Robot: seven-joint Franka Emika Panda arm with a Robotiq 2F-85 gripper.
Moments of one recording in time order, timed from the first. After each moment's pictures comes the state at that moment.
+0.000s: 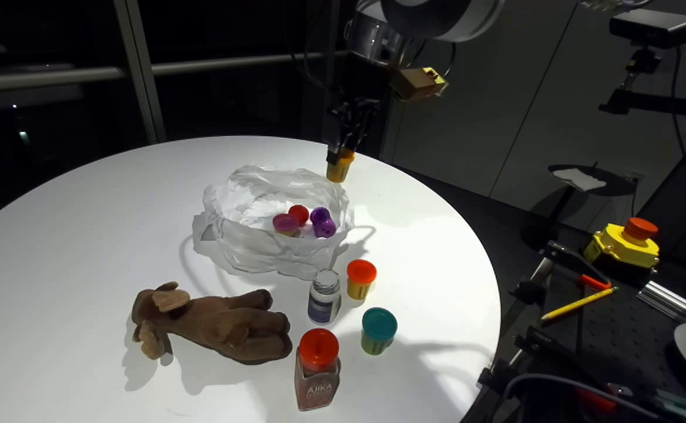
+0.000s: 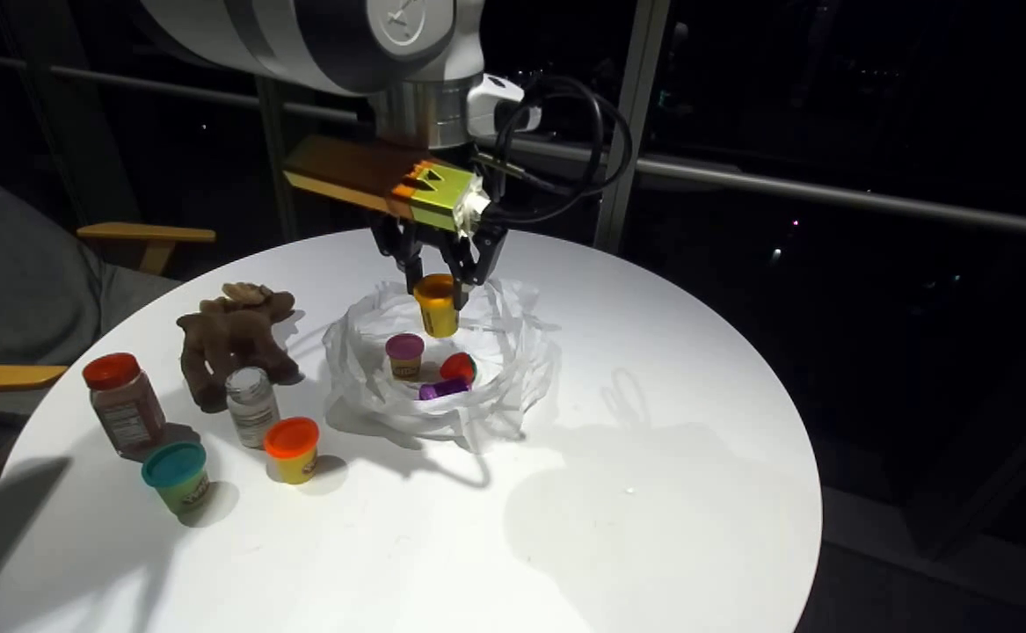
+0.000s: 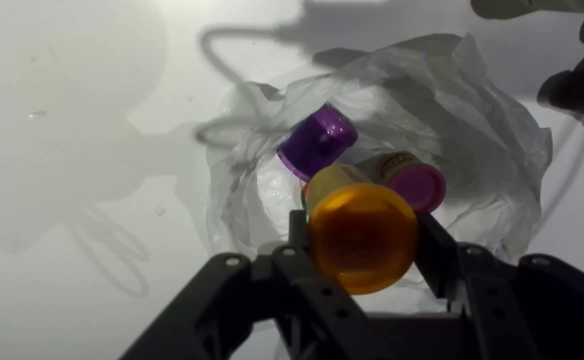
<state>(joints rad) 0.00 0.36 0.07 -2.20 0.03 2.74 -0.08</state>
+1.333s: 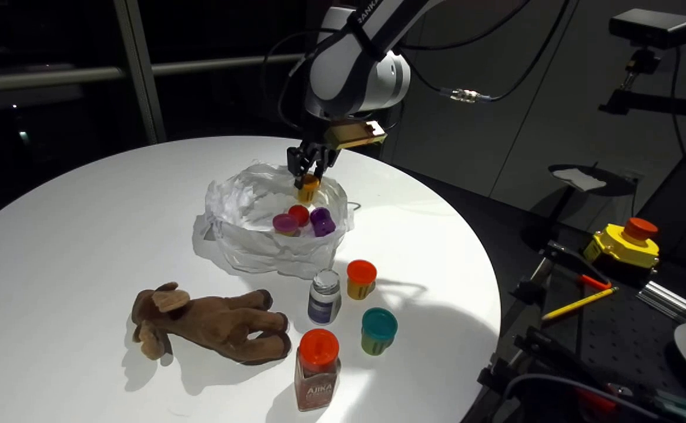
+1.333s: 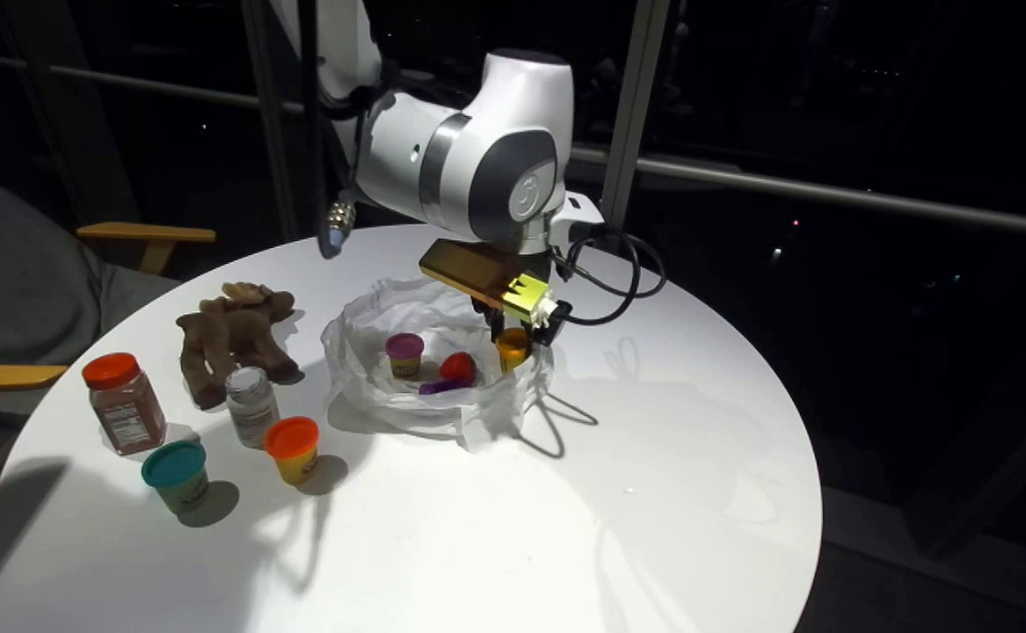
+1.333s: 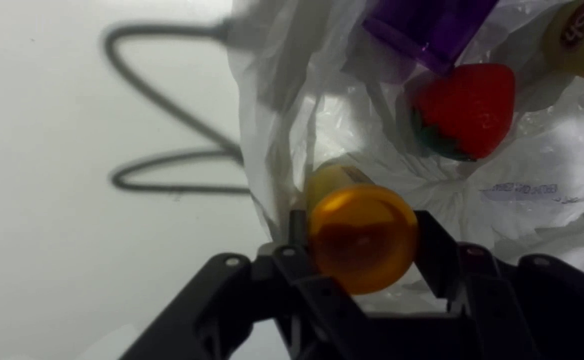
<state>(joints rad) -0.02 0.86 0.01 -1.68 0.04 2.72 0.04</state>
